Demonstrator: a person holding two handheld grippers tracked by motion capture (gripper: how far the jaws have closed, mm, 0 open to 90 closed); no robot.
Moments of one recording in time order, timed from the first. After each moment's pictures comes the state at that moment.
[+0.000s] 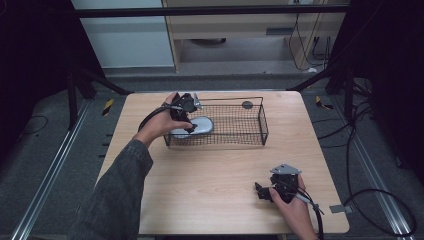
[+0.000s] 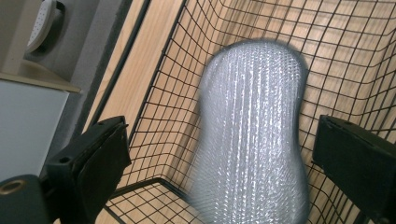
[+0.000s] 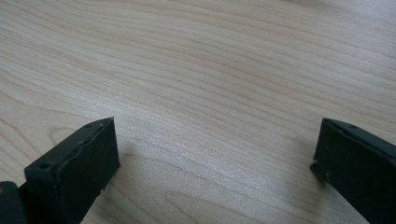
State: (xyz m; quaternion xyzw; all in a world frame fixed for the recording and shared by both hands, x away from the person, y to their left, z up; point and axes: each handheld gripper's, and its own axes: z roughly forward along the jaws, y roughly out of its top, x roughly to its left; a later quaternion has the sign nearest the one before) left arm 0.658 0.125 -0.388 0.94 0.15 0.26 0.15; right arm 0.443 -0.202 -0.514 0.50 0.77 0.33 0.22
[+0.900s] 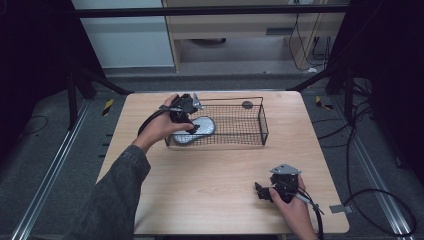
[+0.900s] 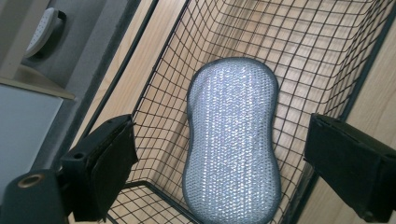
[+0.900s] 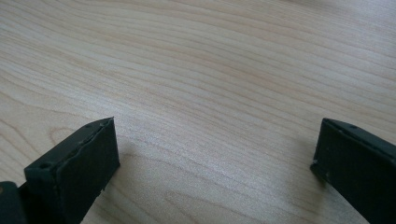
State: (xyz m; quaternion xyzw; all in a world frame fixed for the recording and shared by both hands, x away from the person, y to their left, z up) left arm 0.636 0.122 -0.373 0.94 0.16 0.25 0.19; right arm 0.443 -0.202 -0.513 0.50 0.77 0.33 0.22
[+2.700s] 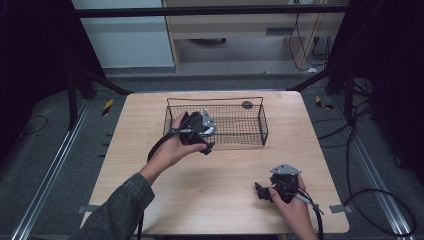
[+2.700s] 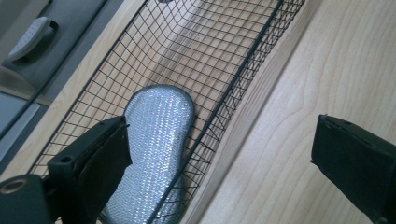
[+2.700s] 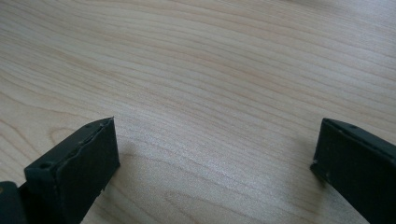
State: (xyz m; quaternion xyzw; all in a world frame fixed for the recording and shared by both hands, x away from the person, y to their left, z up) left arm 0.559 0.087 -0.379 0.91 0.20 0.24 0.26; right arm 0.443 -0.201 -0.513 0.50 0.77 0.33 0.22
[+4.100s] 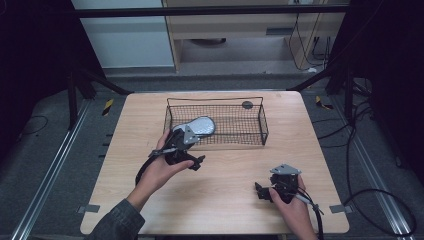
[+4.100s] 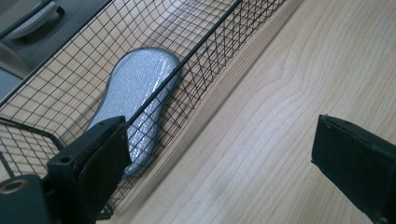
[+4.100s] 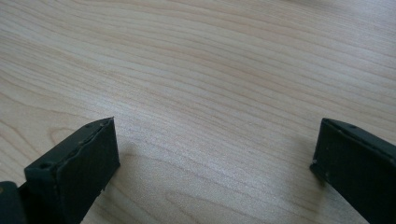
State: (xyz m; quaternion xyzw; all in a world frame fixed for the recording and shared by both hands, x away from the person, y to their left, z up) left arm 0.514 0.133 -0.402 0.89 0.26 0.23 0.30; right arm 0.442 -0.201 -0.514 0.50 0.77 0.33 0.22
